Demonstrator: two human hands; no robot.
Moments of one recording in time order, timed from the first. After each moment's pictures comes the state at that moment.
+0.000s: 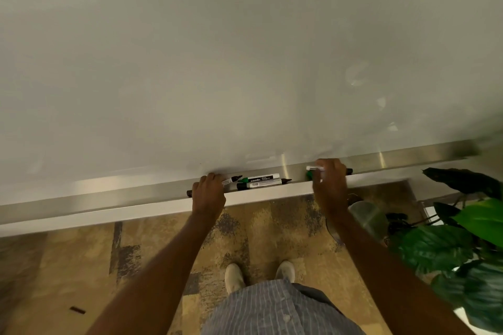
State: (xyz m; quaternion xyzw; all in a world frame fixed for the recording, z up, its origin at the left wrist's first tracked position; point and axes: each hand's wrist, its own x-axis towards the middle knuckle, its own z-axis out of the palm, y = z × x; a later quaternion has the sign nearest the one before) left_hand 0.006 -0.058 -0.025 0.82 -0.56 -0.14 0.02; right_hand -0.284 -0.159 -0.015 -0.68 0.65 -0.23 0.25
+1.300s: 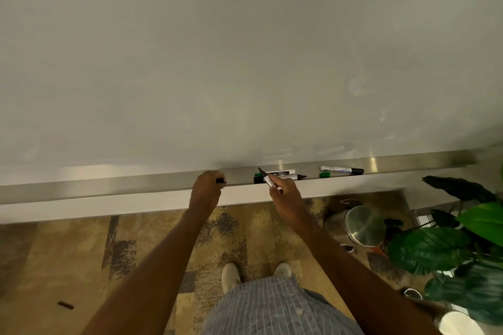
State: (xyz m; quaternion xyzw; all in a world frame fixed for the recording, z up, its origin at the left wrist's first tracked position) left_hand 0.060 -0.025 -0.018 0.81 -0.46 -0.29 0.21; right_hand -0.165 -0.070 -0.001 -0.64 0.58 -0.16 0.48
